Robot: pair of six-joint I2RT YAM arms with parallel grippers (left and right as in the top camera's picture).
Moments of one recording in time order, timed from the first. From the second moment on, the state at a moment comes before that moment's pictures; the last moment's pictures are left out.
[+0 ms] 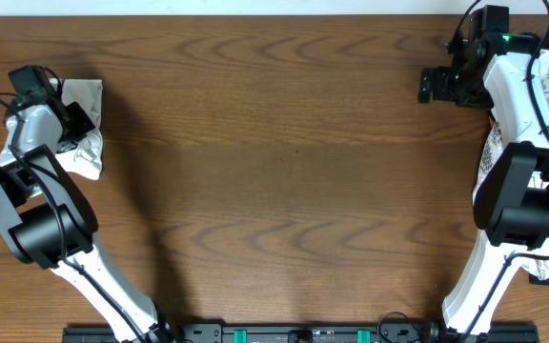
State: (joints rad) left arm 0.47 2.17 1.55 -0.53 -0.08 -0.14; right arm -0.12 2.17 1.88 -1.02 -0.05 0.02
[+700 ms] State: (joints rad) left arm 0.50 2.17 1.55 -0.43 -0.05 -0.03; right arm -0.12 2.17 1.88 -1.02 -0.05 0.02
